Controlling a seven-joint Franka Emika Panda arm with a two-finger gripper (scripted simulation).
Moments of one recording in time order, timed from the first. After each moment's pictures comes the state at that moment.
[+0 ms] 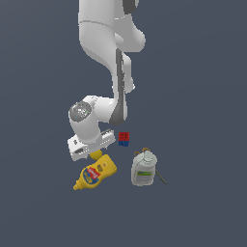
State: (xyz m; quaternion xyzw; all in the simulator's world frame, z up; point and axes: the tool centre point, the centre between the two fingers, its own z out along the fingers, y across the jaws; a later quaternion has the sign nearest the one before) arm 0.033 -0.133 0.045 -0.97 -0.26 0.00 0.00
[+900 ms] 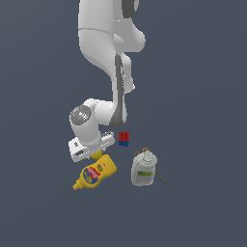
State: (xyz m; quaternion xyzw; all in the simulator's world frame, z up) arm 0.034 -0.135 0.029 -0.97 -0.26 0.00 0.00
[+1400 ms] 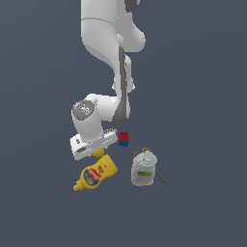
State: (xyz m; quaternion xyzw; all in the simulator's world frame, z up) arm 0.032 -0.122 0.052 -0.97 -0.25 0.00 0.00
